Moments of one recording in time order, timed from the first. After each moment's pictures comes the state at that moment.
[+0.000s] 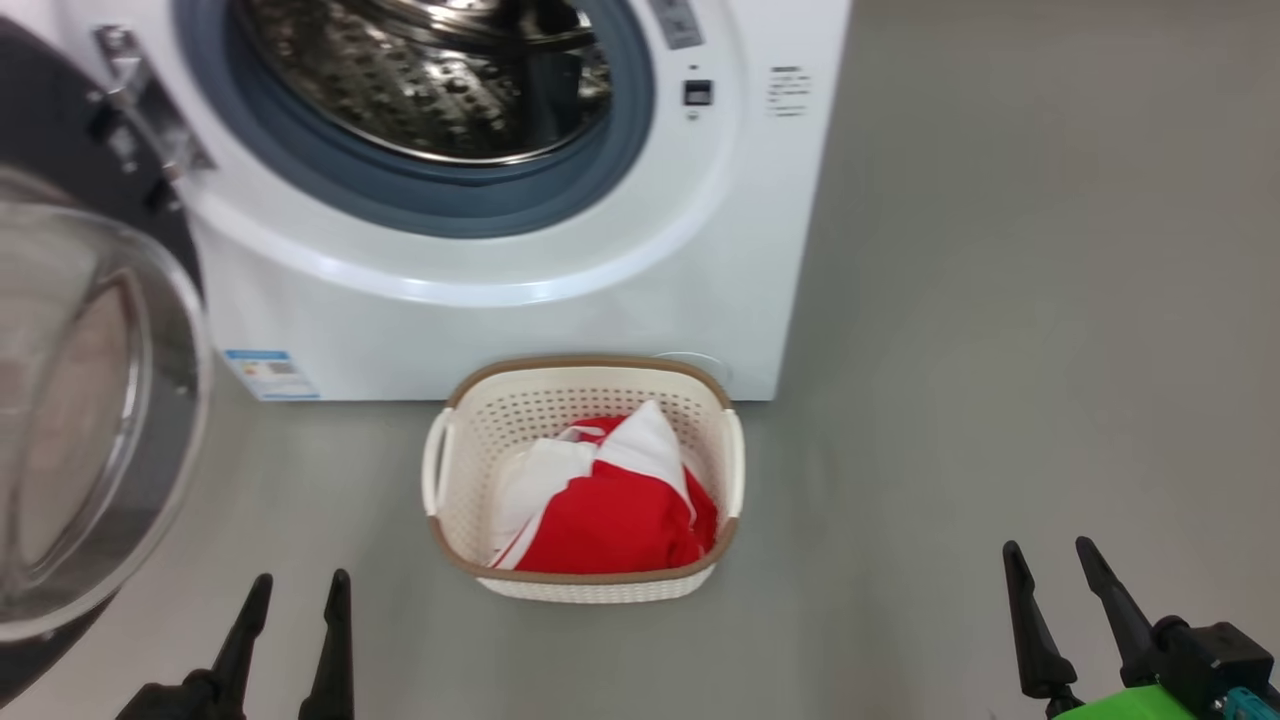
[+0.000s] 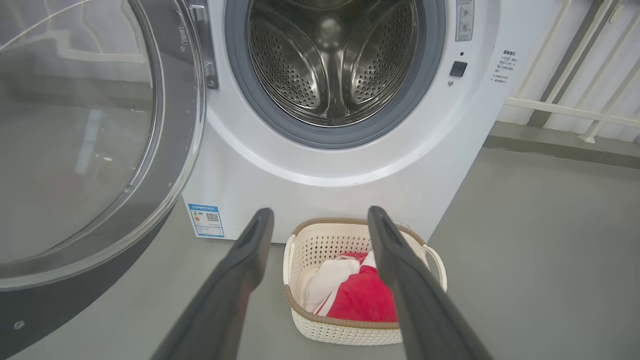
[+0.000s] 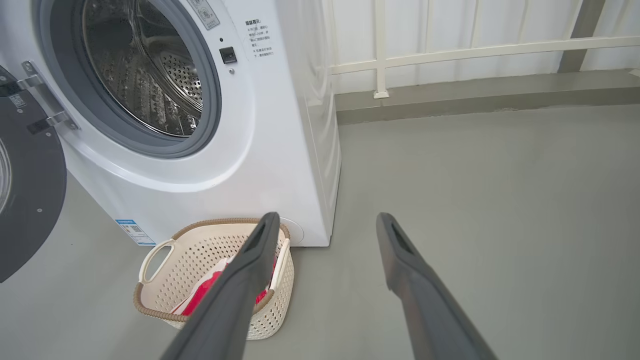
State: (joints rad) left arm 0.00 0.07 0.06 0.24 -0.25 -0.13 -0.25; right arm 0.10 -0.03 -0.08 0.21 0.29 0.12 -0.26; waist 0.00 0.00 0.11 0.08
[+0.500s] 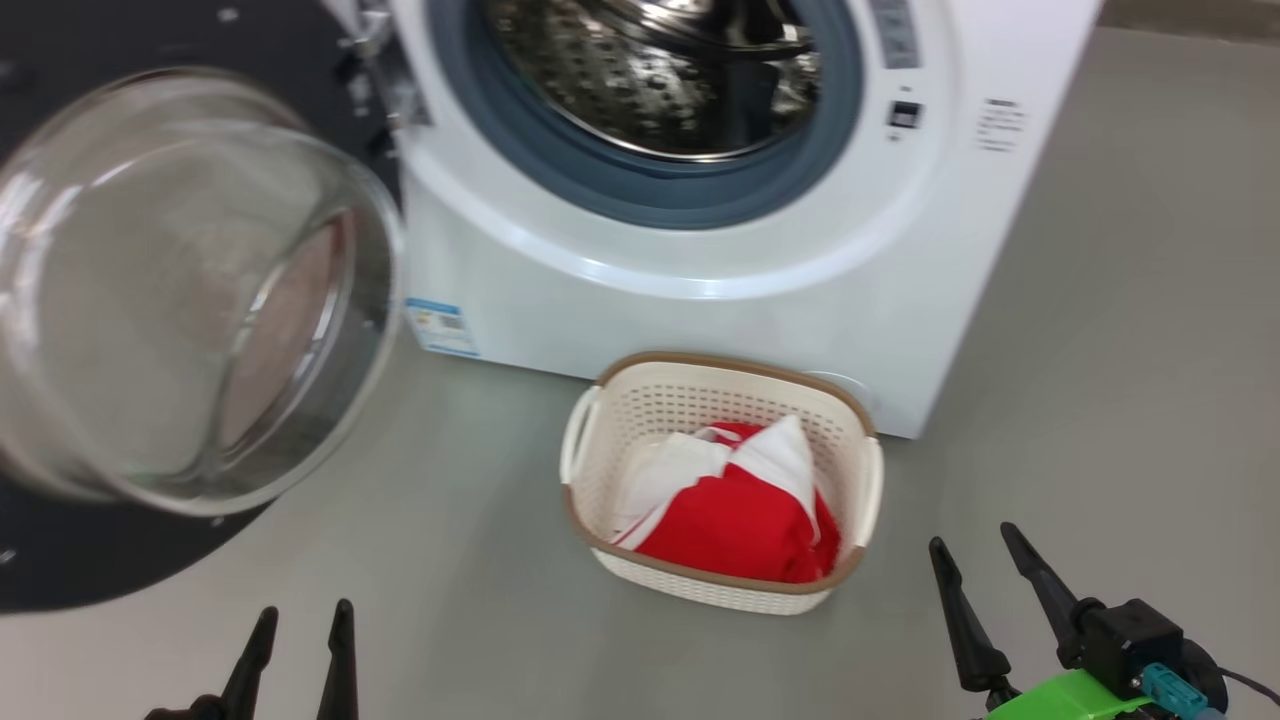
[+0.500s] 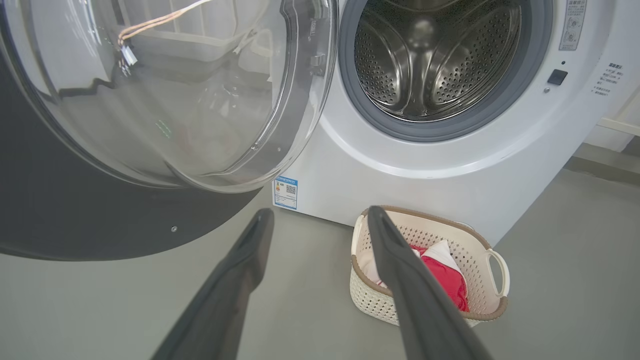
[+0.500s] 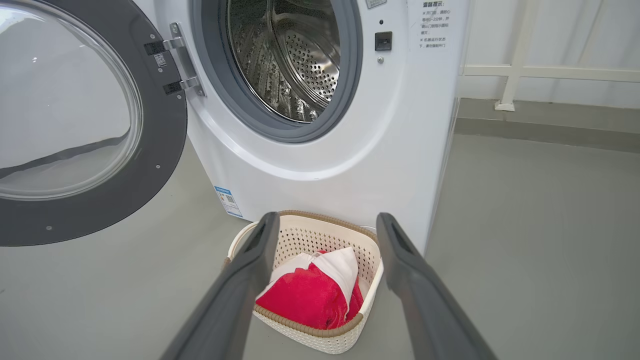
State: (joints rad) left arm 0.03 0.04 0.08 0.28 -0.25 -0.13 -0.25; right arm 0.04 -0.04 0.02 0.26 0.22 0.12 -0.26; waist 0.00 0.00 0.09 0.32
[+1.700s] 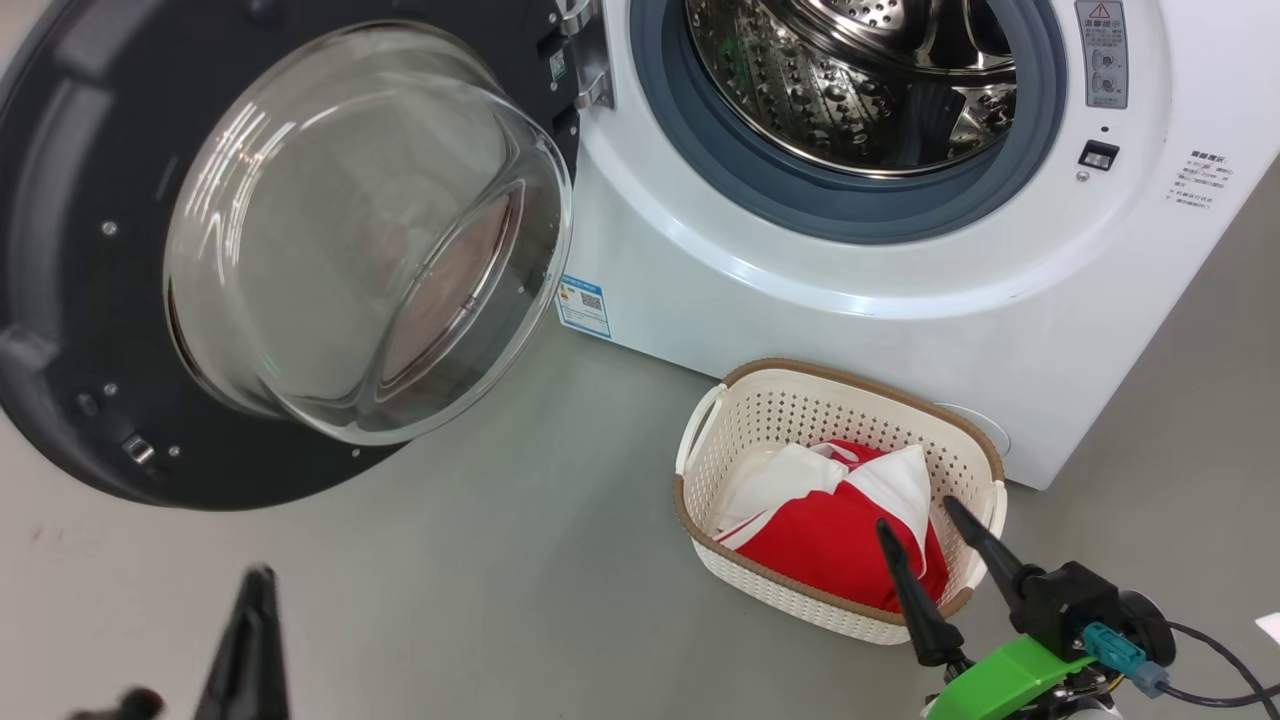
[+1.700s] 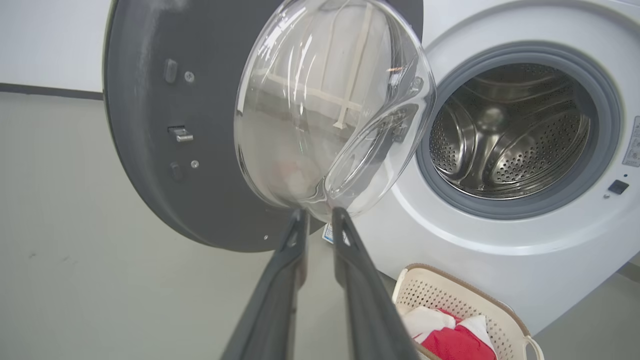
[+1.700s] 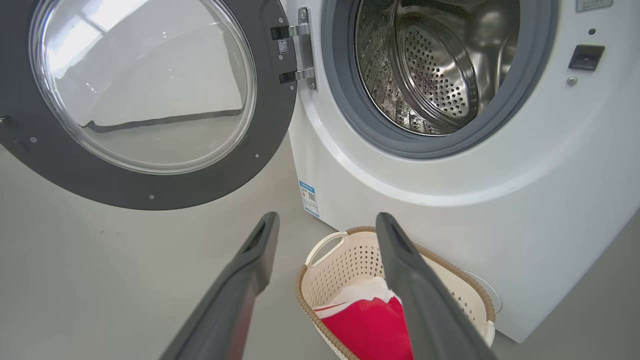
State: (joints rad) left arm 0.06 0.04 0.09 0.16 -0.40 -0.08 -0.25; right arm -0.07 -0.07 0.15 0.35 0.22 0.12 -0.26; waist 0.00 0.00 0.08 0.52
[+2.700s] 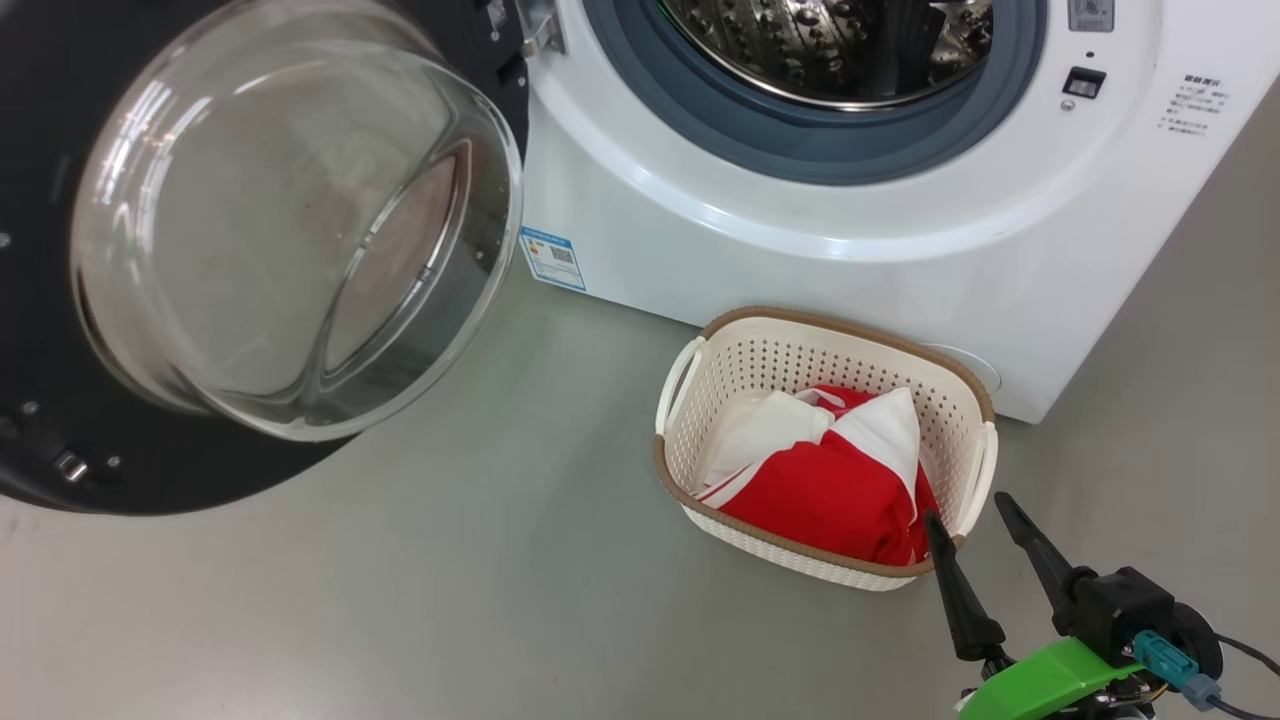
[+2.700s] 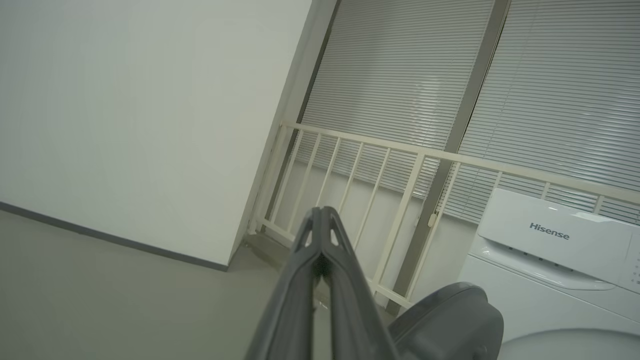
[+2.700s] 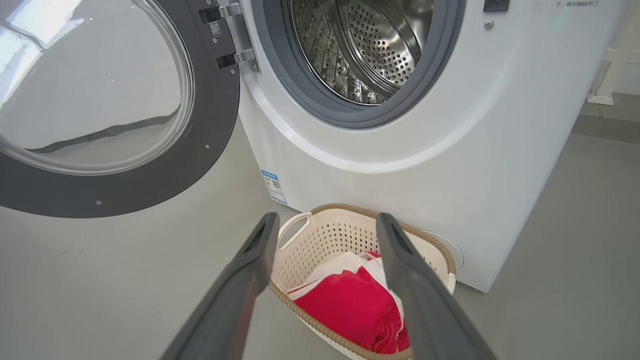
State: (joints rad) left arm -0.75 0.42 0.39 0.50 -0.70 -0.13 -0.18; right arm -0.02 -0.05 0.04 0.29 0.21 0.12 -0.26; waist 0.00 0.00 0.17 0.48
